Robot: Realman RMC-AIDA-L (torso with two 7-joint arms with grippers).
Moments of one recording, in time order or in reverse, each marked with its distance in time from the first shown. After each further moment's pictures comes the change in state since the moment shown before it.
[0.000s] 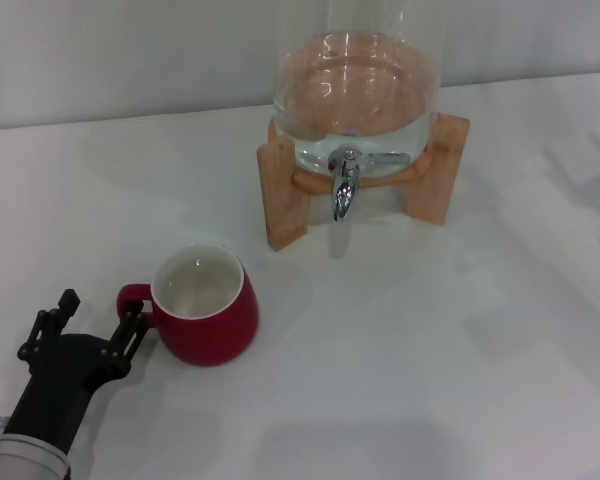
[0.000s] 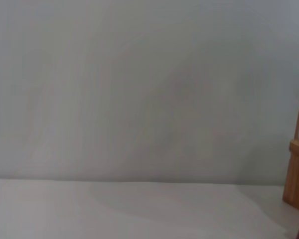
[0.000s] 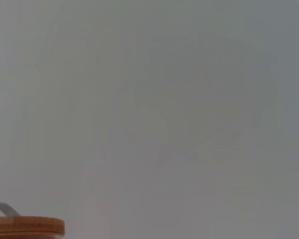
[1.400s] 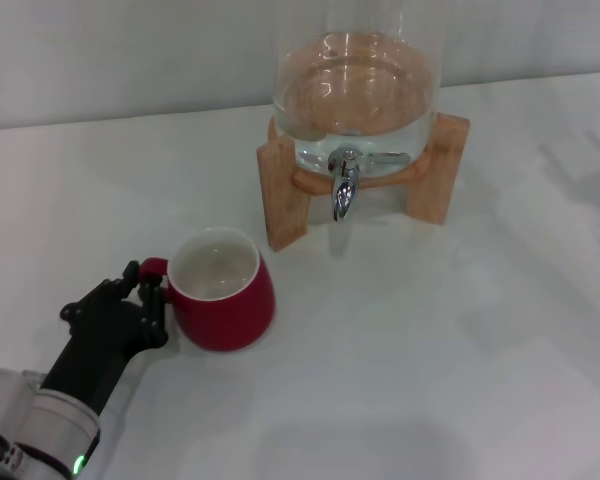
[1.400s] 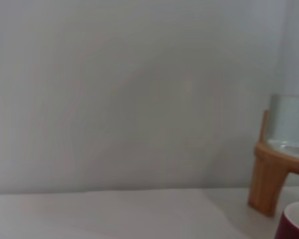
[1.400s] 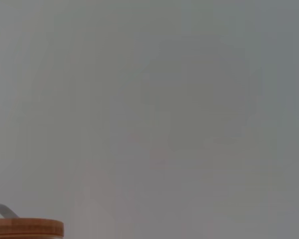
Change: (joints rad) left arm -0.098 0.009 0.006 -0.011 0.035 -0.071 -0.029; right arm 0.012 -0.002 0.000 0.000 0.003 0.009 -0.001
